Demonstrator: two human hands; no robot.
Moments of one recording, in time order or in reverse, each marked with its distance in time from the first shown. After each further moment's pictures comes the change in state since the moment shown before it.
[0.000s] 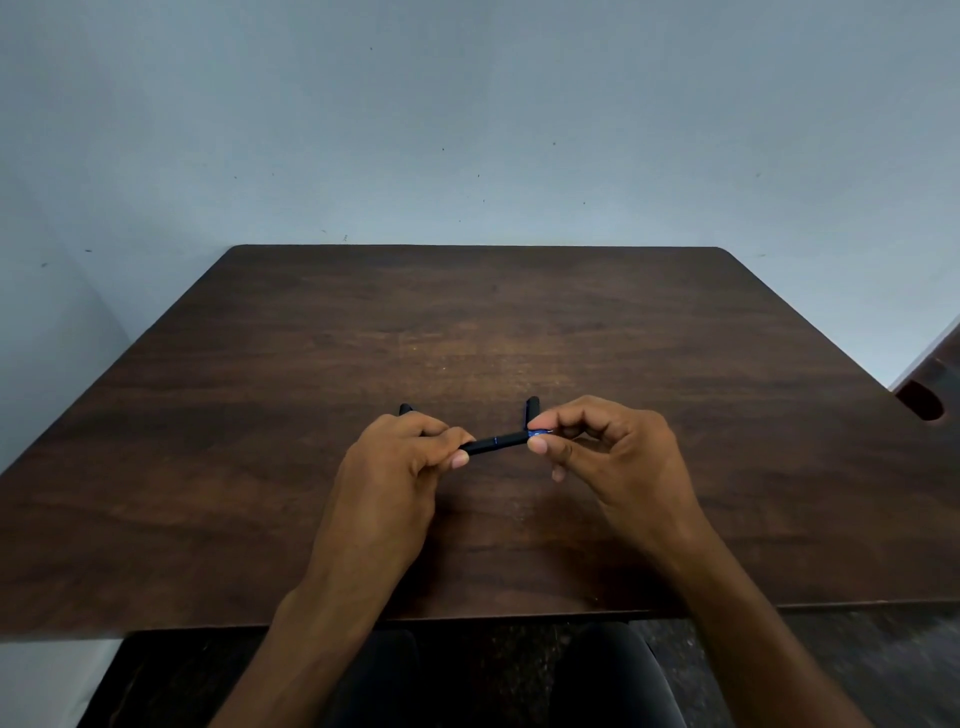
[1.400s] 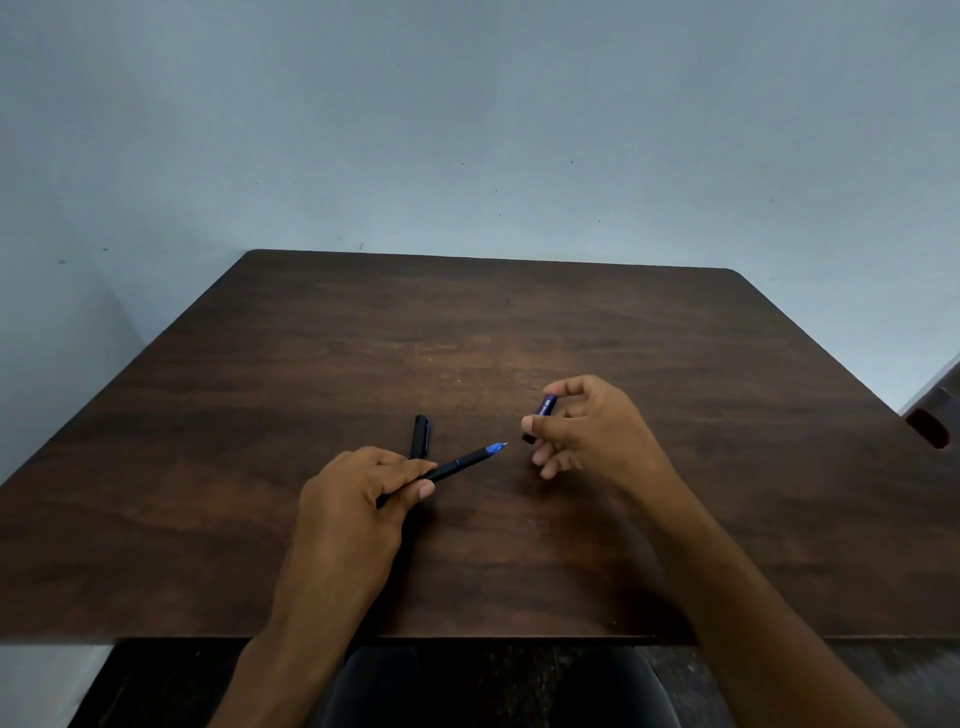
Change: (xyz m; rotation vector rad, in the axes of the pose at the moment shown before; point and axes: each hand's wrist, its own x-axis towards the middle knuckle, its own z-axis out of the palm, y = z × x) left_hand -0.020 -0.036 -0.012 -0.058 0.072 -0.216; right_hand 0.059 0.013 0.021 0.150 -0.055 0.540
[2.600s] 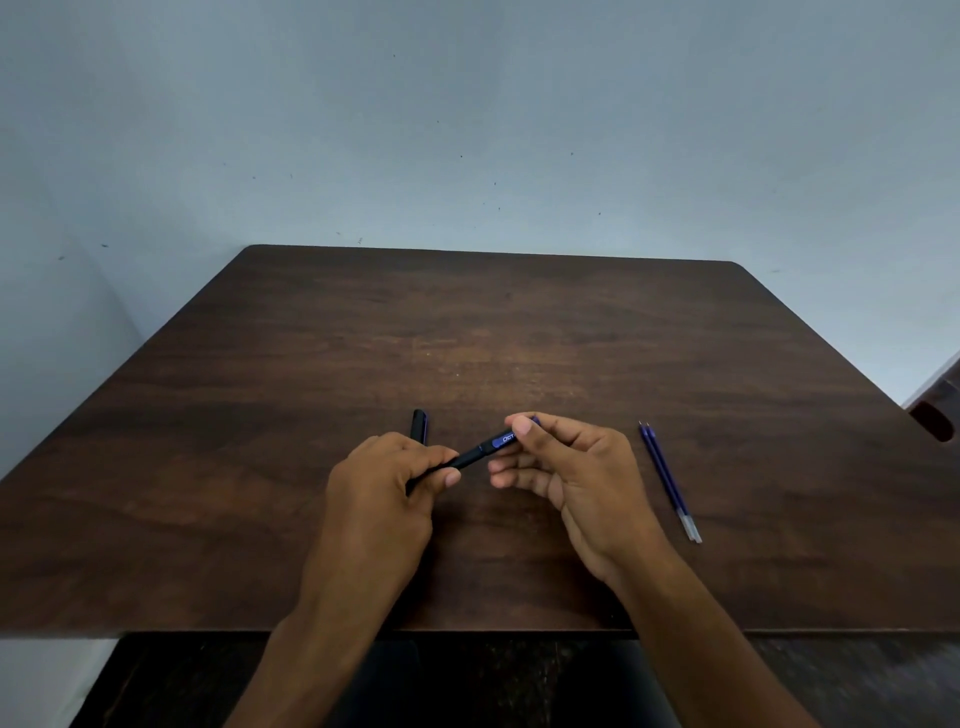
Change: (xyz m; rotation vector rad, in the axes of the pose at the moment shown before) left_hand 0.003 0.022 0.007 0.024 0.012 0.073; right_hand -0.043 0.024 0.028 0.518 -0.086 -0.176
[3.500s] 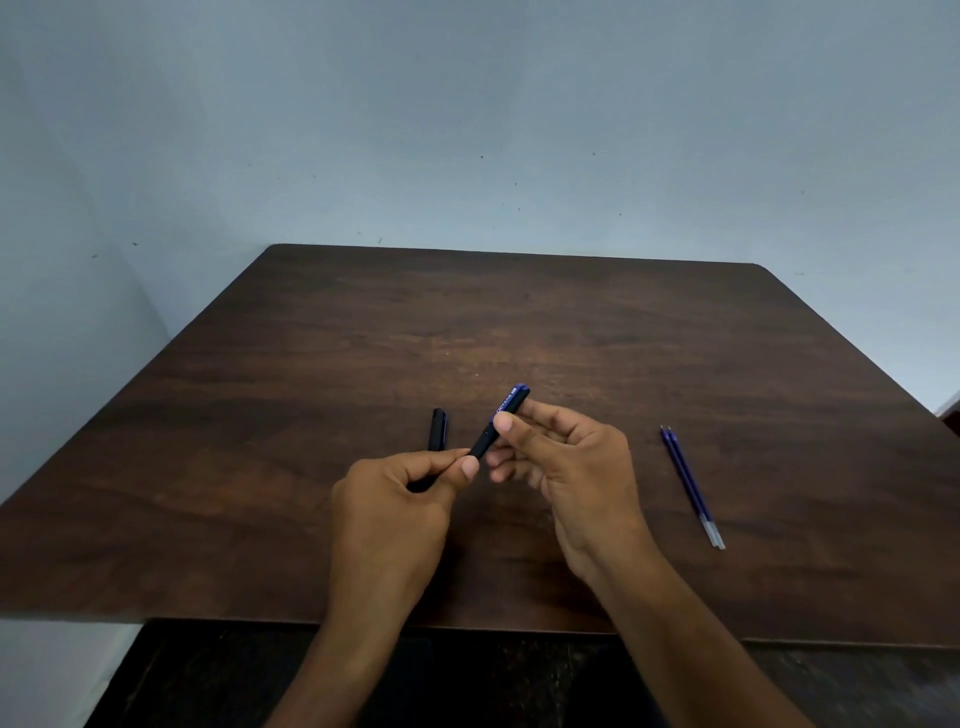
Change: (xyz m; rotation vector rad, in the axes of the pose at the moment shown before) left_hand -0.009 0.003 0.003 -0.375 0.135 -0.324; right_hand 0.004 0.001 0.032 0.017 0.079 -0.028
